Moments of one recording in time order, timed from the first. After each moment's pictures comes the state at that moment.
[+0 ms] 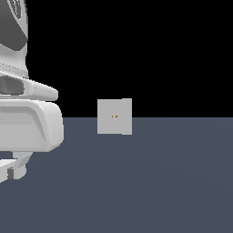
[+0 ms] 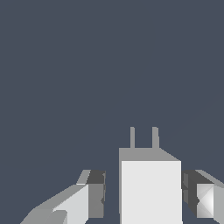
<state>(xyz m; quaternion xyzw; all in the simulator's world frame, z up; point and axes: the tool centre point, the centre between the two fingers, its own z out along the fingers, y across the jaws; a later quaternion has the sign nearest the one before) -0.114 0.189 0.012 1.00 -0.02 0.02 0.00</state>
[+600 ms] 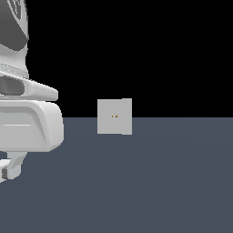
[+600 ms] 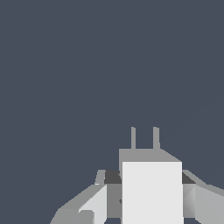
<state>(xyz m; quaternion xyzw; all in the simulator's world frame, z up) -0.114 0.189 0.012 1.00 -0.02 0.02 0.00</state>
